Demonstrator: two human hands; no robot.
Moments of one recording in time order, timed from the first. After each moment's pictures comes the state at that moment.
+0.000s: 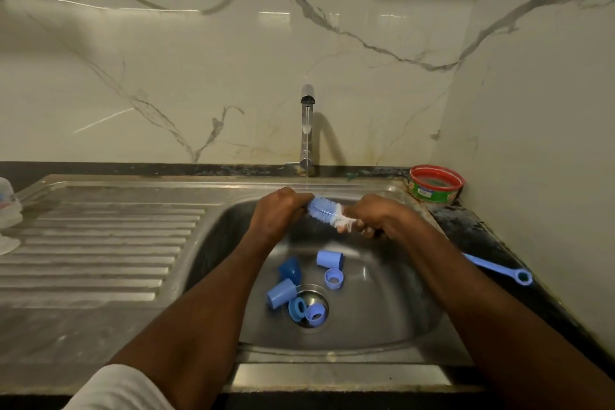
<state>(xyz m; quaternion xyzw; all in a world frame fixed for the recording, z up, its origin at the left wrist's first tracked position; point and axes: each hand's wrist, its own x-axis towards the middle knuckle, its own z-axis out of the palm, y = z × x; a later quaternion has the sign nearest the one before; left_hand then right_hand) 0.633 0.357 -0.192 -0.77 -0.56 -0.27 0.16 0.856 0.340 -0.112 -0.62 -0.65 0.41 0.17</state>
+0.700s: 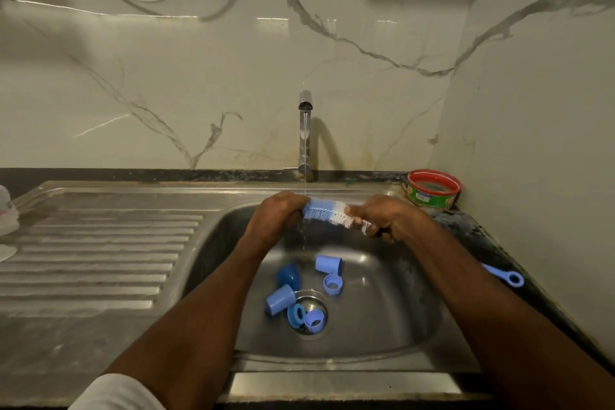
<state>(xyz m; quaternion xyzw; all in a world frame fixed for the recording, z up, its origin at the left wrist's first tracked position) 0.626 0.364 -0.191 -0.80 -0.51 -0.31 0.10 0.874 0.350 -0.107 -0.63 -0.62 0.43 0.19</state>
